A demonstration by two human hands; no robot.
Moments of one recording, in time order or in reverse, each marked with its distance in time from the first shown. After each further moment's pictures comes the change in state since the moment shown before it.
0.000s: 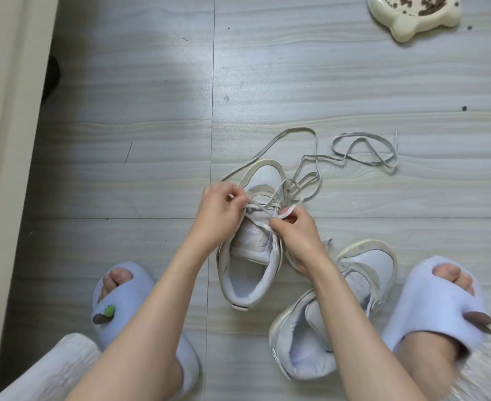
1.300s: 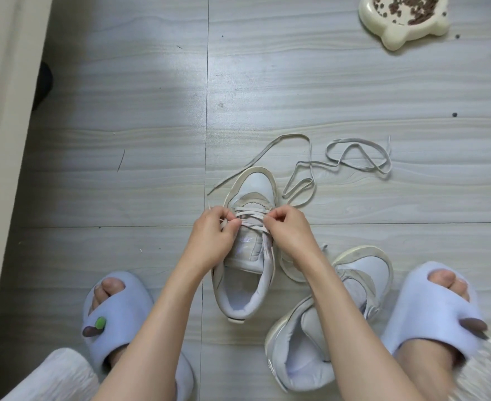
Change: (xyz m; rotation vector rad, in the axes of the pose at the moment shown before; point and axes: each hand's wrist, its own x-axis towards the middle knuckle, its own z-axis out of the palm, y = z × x) left_hand -0.015 -0.008 0.005 0.004 -0.071 -0.225; right_hand 0.000 -0.028 0.001 -0.389 -0.020 -0.083
